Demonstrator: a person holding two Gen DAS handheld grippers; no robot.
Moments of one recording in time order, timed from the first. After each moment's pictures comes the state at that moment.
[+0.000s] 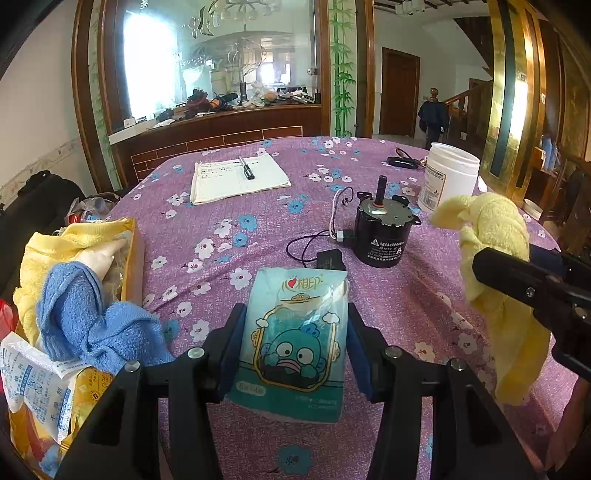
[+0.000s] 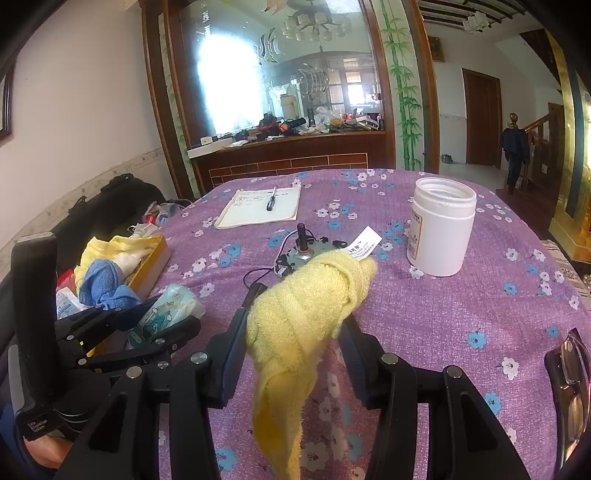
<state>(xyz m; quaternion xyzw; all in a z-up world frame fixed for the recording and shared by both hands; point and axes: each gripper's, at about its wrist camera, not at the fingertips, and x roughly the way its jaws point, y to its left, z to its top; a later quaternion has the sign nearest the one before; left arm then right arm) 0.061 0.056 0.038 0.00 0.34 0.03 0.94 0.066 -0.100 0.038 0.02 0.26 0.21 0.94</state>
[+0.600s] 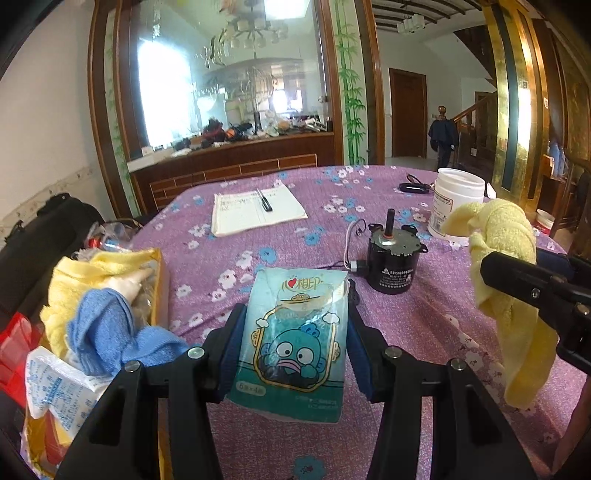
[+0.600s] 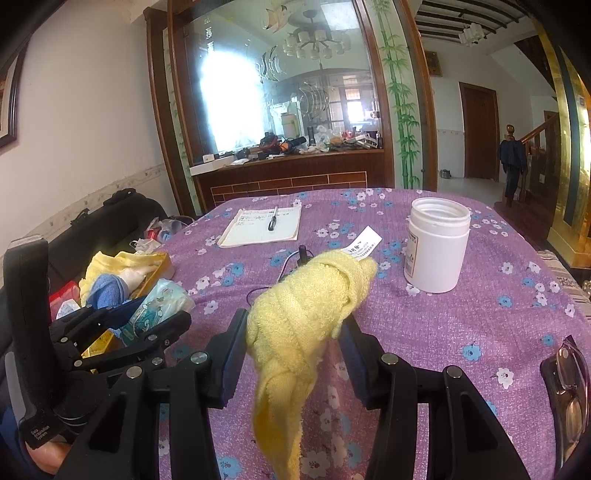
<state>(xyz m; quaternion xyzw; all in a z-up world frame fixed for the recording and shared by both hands) 0.044 0.050 0.054 0.03 0.28 0.07 0.96 0.055 -0.102 0.047 0.03 0.22 0.21 0.95</state>
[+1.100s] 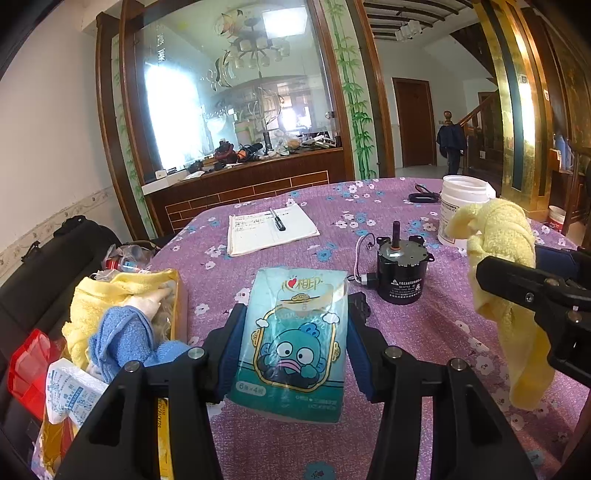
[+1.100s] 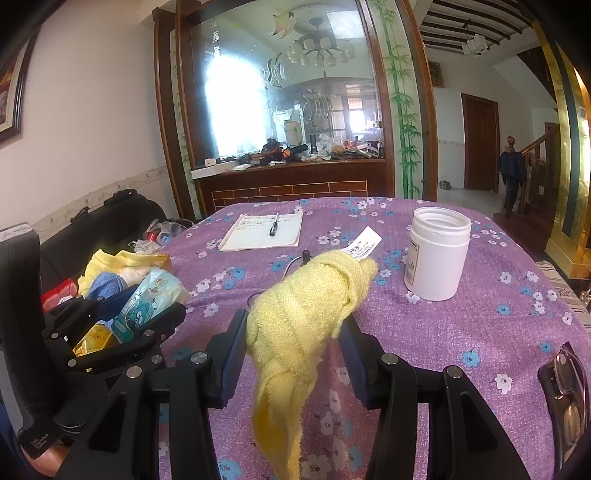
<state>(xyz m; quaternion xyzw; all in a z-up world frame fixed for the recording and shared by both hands) 0.036 0.043 0.061 0.06 0.25 0.09 0.96 0.051 -0.097 0.046 0.01 0.21 0.21 0.96</state>
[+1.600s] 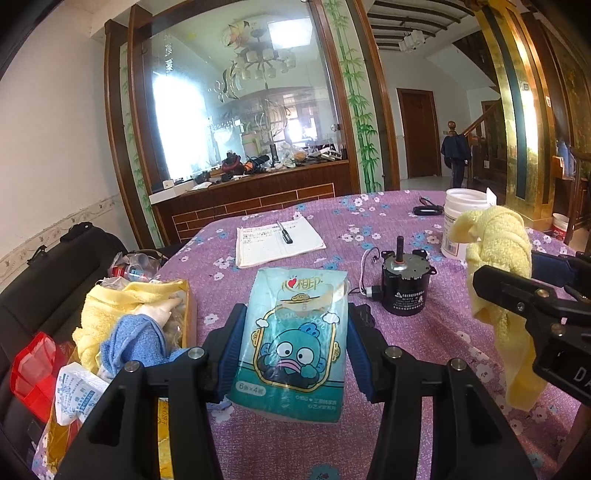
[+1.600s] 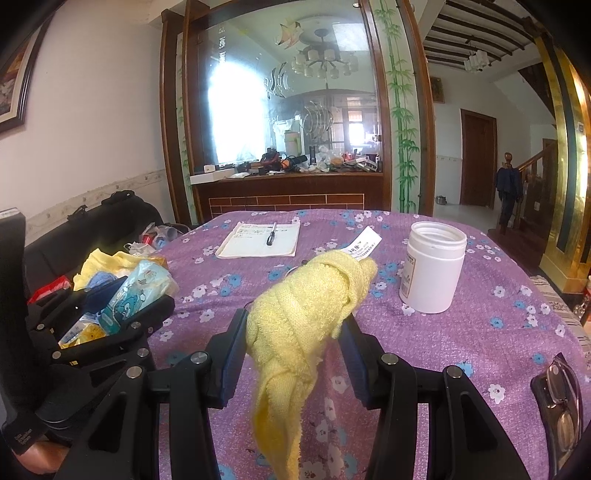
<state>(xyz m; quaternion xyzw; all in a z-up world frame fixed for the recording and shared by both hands) 0.027 0.044 0.069 0.06 0.22 0.10 0.97 0.046 -0.094 0.046 -0.01 0.18 0.20 0.96</state>
